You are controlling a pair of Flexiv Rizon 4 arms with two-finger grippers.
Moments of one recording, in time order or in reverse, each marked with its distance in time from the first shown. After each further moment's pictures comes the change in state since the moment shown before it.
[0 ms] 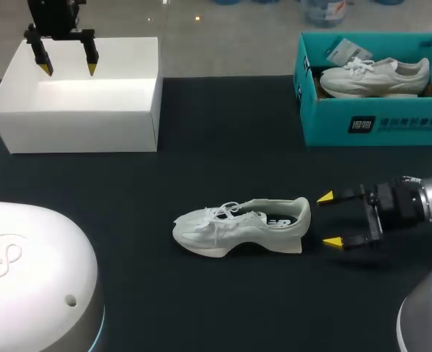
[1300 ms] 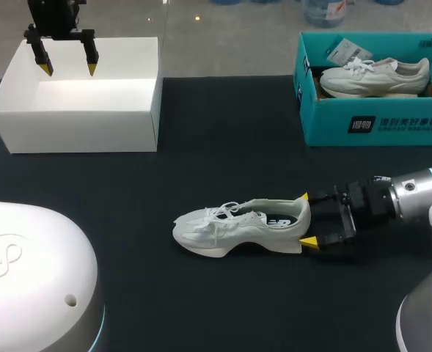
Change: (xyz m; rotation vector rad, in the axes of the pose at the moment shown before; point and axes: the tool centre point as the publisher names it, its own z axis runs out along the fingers) left arm 0.000 0.000 0.000 0.000 0.000 0.000; right arm -0.006 -0.002 0.049 -0.002 0.046 0.040
